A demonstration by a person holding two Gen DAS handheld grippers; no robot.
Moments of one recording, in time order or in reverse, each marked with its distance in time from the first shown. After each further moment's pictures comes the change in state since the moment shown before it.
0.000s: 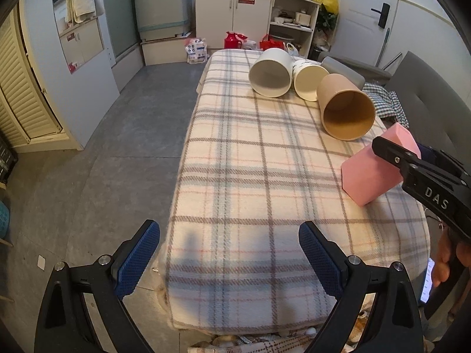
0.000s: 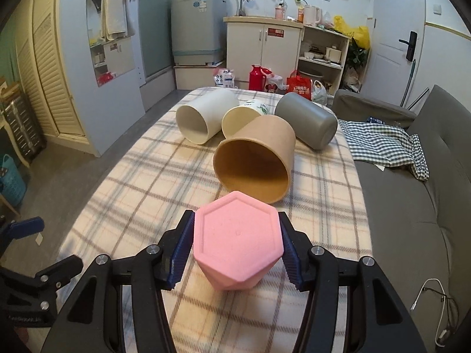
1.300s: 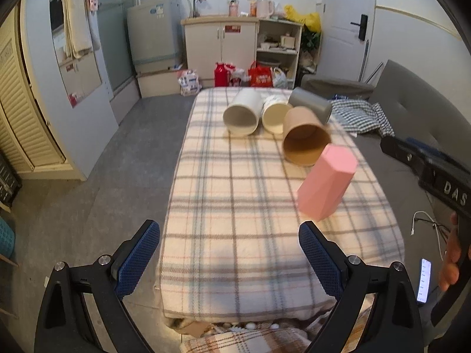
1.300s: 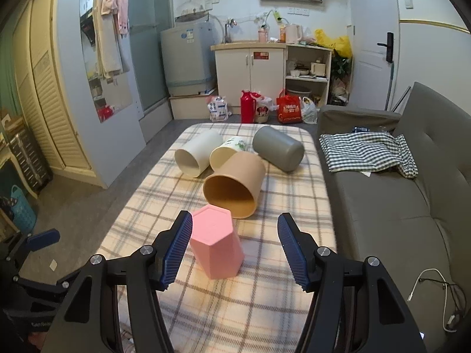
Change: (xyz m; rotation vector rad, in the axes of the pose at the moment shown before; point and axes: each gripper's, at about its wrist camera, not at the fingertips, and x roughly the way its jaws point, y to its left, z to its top) left arm -0.070 -0.041 0.005 0.065 -0.161 0.001; right arm -0.094 -0.035 0.002 0.102 -0.131 0.004
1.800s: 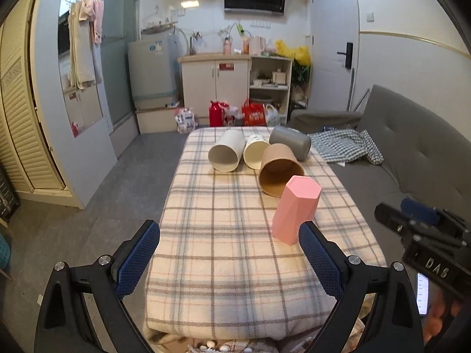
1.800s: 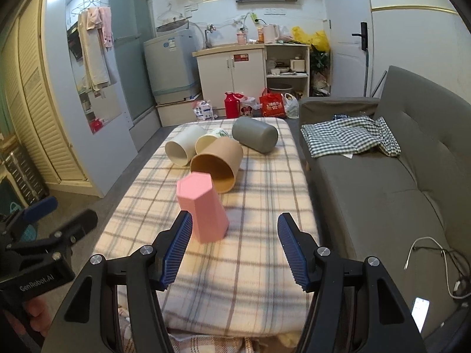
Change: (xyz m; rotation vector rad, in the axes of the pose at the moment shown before) left arm -0.040 -0.026 -0.014 0.006 -0.203 -0.008; right arm -0.047 -0.012 -0.052 0.084 -0.008 -0.041
